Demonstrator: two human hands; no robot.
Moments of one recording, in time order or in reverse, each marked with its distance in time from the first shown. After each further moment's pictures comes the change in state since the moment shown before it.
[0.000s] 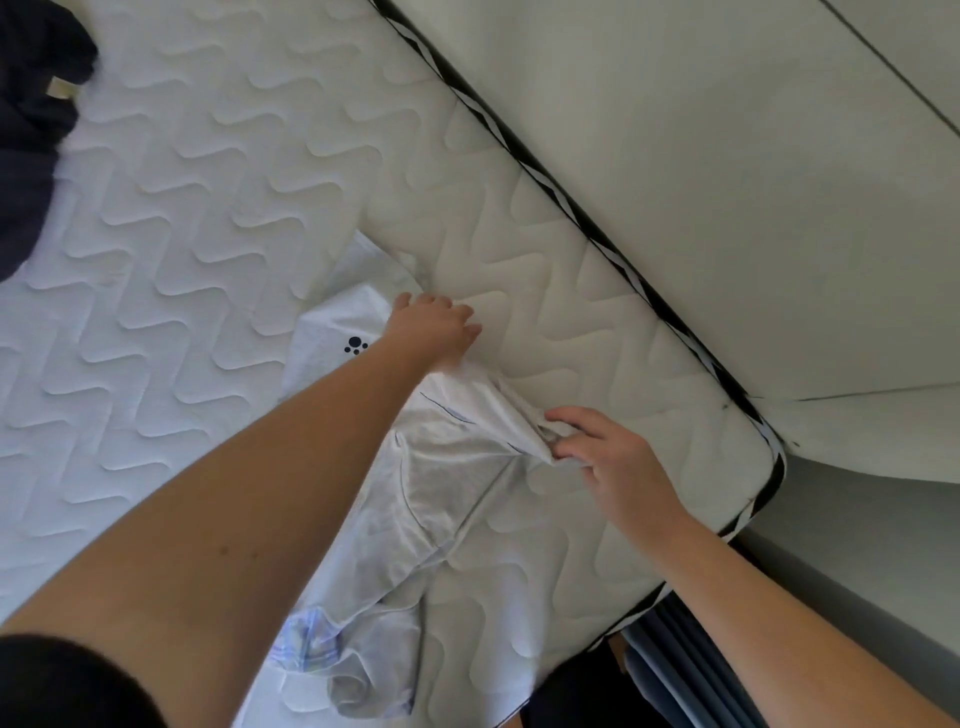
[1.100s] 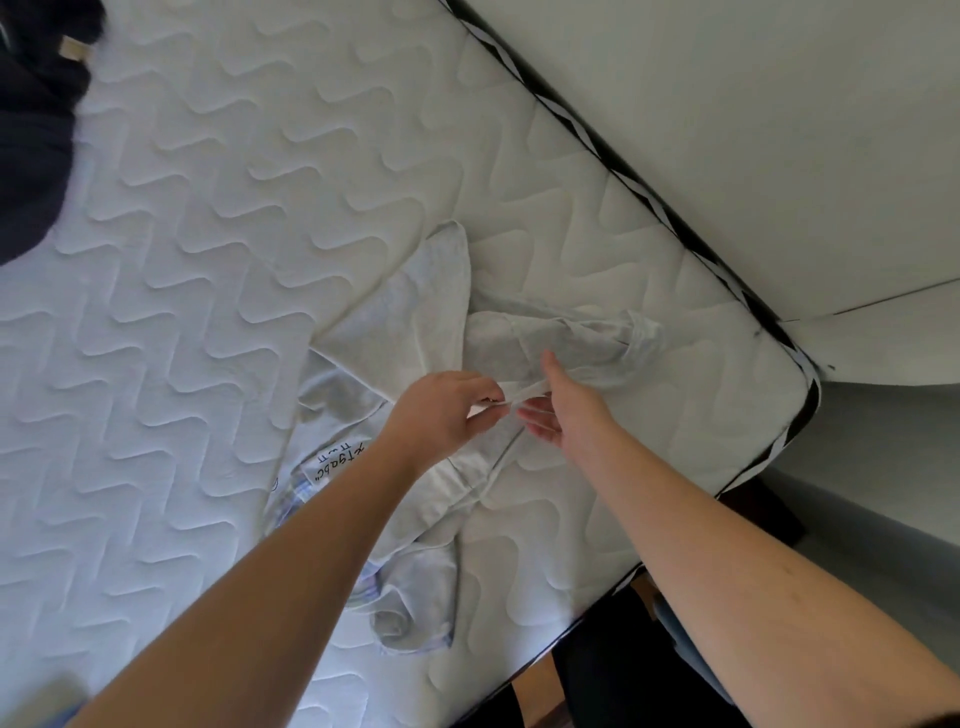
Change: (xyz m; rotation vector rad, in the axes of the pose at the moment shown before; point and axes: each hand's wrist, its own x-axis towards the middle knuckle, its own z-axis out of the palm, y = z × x) left_hand -0.150 0.013 0.086 -0.462 0.377 0.352; right_hand 0.033 -0.018 0.104 1.132 0.124 1.376
